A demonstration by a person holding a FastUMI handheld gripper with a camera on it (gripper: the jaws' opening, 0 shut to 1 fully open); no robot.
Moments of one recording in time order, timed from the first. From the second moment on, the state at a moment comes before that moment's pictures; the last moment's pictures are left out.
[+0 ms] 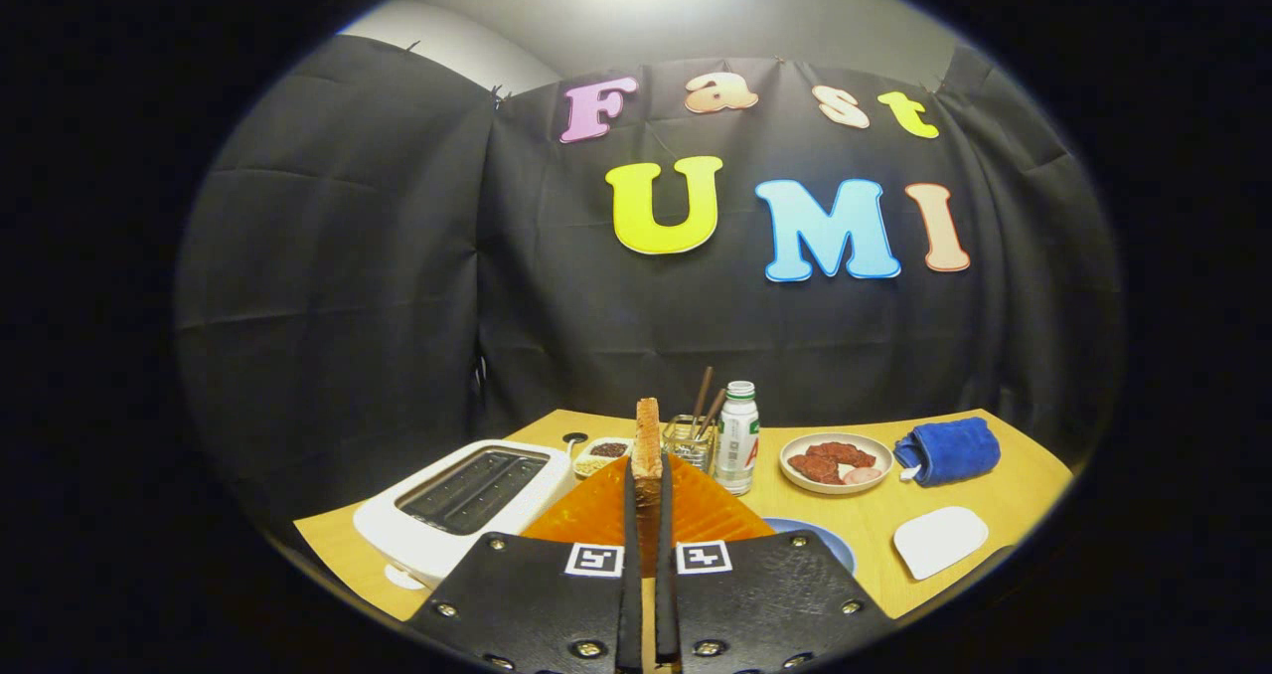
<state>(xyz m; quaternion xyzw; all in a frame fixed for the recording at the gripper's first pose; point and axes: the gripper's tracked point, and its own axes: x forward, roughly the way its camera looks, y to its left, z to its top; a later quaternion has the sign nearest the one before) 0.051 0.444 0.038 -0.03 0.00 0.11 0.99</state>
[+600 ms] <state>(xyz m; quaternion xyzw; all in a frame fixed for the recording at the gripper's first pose) 0.066 0.388 -0.008 0.00 0.05 0.09 0.99</state>
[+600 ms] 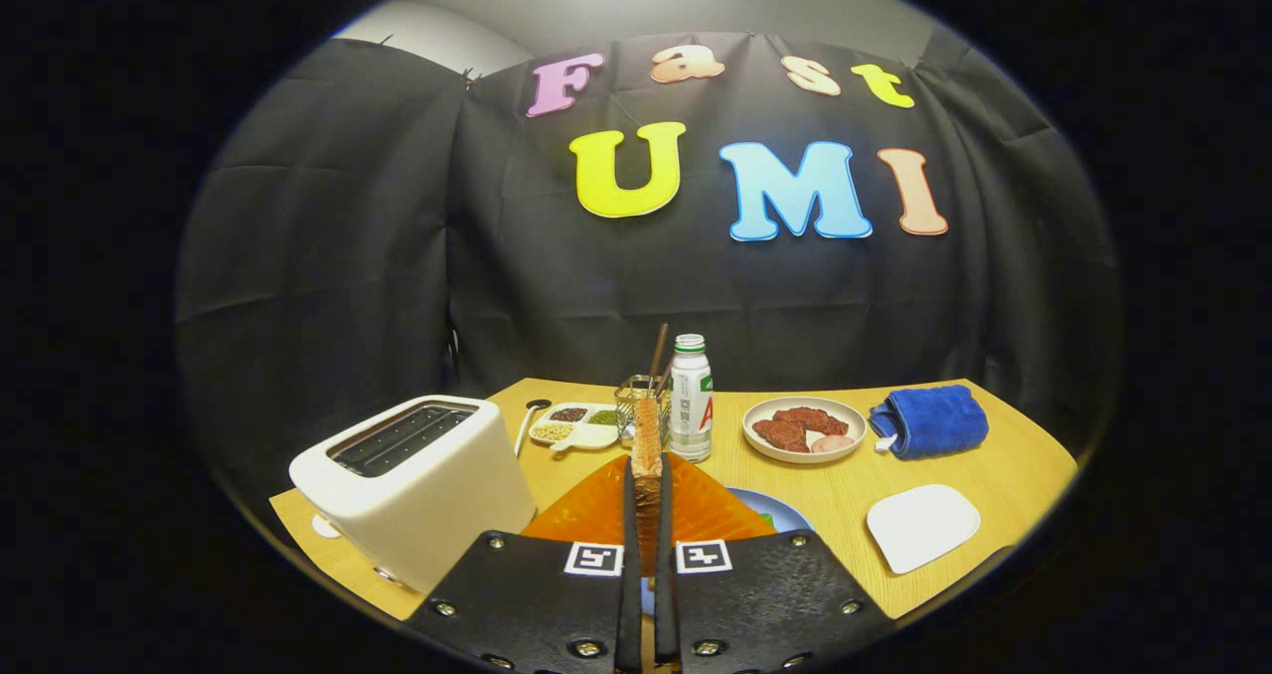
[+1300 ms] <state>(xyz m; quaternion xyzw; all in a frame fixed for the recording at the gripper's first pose) 0.072 0.382 -0.031 0.02 0.07 0.09 0.99</state>
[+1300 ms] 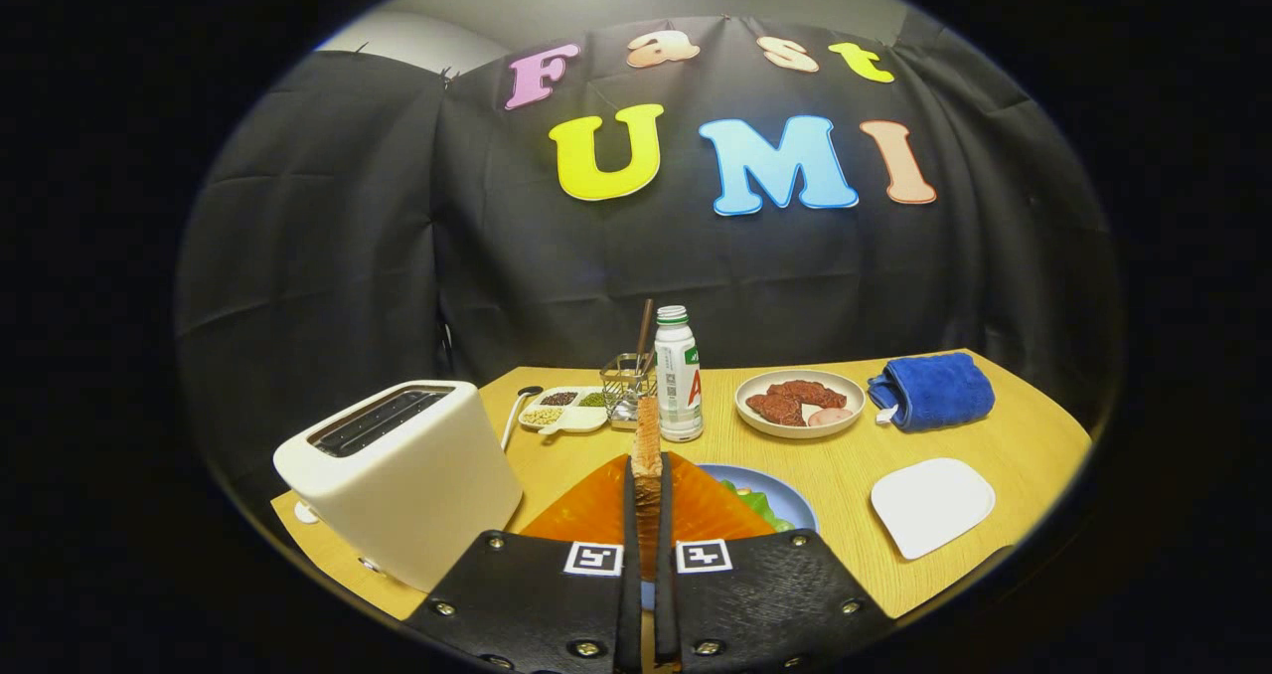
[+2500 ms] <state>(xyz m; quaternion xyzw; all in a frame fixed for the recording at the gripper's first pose) 0.095 0.349 -0.071 -0.01 0.10 0.07 0.99</state>
